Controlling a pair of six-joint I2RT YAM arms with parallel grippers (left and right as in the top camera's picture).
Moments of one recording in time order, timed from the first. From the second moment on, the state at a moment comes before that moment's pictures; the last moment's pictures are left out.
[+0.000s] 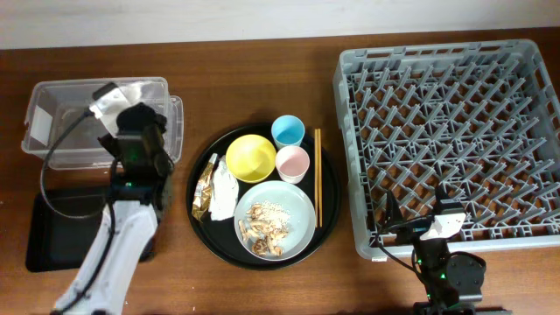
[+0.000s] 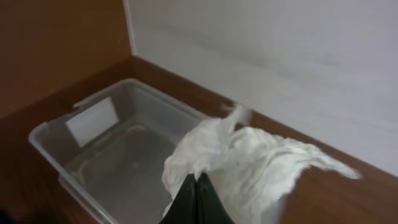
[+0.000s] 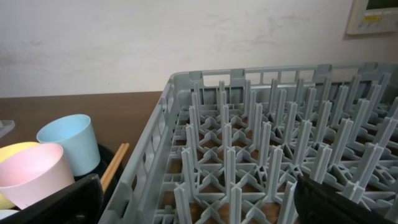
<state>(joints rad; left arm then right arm) -0.06 1.38 0.87 0.15 -0.63 -0.30 -0.01 0.01 0.01 -0.07 -0.09 0.08</state>
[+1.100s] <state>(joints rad) -0.33 1.25 0.84 -0.74 -0.04 -0.35 -0.01 0.01 0.01 -0.07 -0.09 0.08</state>
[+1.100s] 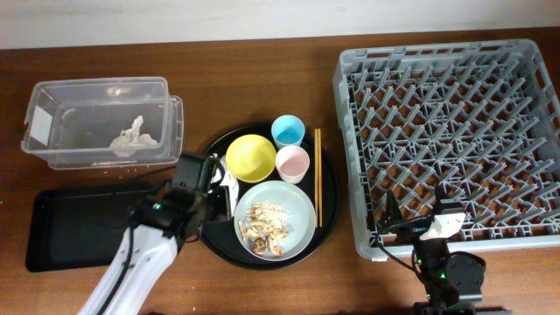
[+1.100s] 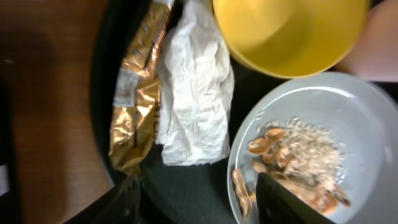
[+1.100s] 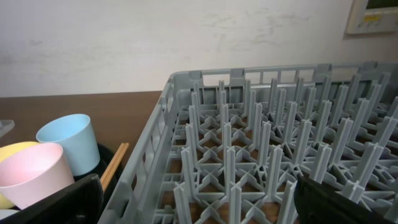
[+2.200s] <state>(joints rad) -0.33 1.61 0.80 -0.53 -0.03 -0.36 -0.01 0.01 0.01 -0.07 -0.09 0.08</state>
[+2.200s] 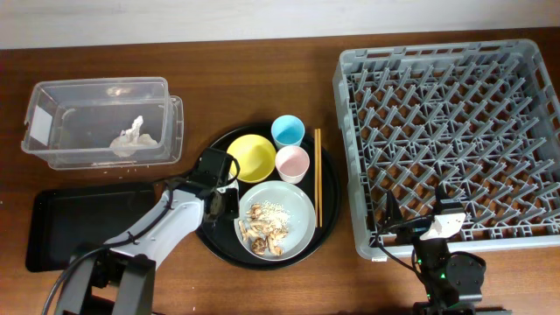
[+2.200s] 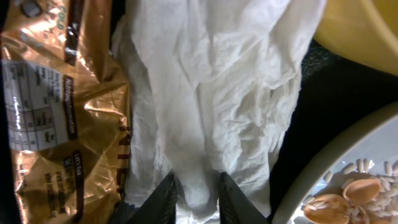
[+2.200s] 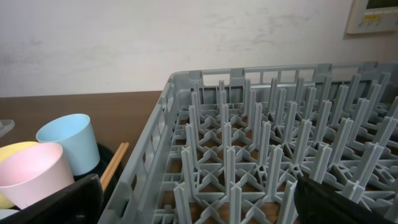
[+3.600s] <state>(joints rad) -0.09 1.41 0.88 0.29 -0.65 -0.25 -0.01 0.01 0.01 -0.07 -0.09 0.08</state>
